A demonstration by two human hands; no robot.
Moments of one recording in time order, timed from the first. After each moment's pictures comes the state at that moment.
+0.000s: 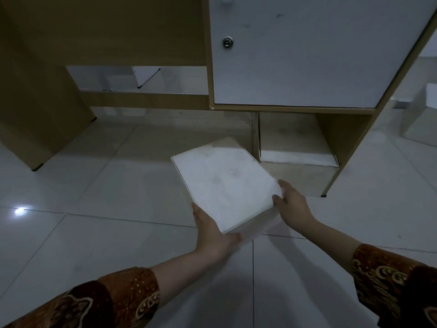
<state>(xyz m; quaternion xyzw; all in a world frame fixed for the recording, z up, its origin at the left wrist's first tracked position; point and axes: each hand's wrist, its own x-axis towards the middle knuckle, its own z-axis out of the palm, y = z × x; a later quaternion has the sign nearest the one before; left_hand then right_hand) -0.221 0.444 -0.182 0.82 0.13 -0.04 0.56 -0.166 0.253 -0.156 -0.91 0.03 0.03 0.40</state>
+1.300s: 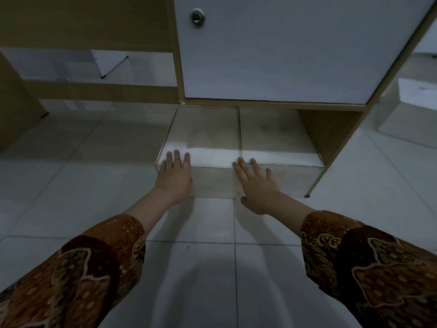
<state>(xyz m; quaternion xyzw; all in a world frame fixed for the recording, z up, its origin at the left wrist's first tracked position) -0.056 0.484 -0.166 0.99 -0.08 -0.07 -0.02 -0.094 0.270 -0.158 -0.98 -0.15 0.10 -0.04</state>
